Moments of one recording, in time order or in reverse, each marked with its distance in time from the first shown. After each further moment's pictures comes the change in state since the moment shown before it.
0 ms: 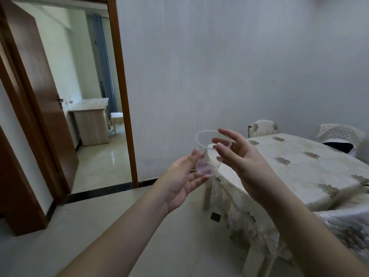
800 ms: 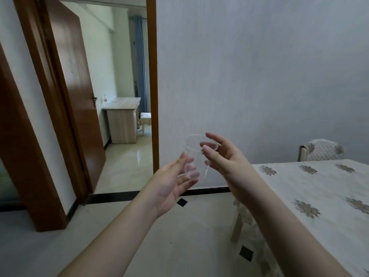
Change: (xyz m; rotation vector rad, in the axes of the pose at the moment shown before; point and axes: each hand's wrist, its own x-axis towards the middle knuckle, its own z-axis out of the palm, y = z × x) left_hand 0.192 0.063 -0.171 -0.016 0.337 0.061; right_hand 0.268 0.117 0.097 0.048 -0.202 0.059
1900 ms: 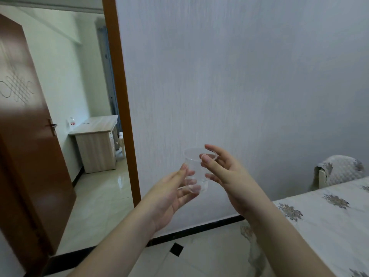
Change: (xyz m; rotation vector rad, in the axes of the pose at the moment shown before) left_hand 0.394 0.069 -0.015 0.131 -0.115 -0.043; right_hand 0.358 0.107 -0.068 0.027 0.137 0.014
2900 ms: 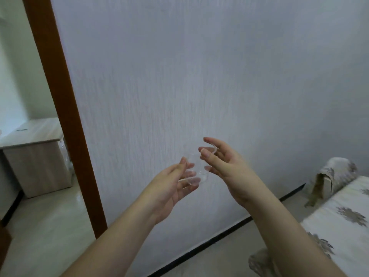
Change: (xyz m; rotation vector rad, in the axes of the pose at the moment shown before) left_hand 0.363 0.050 -0.082 -0.080 -0.221 -0.035; right_hand 0.321 0.101 -0.001 -0.134 0.148 0.004
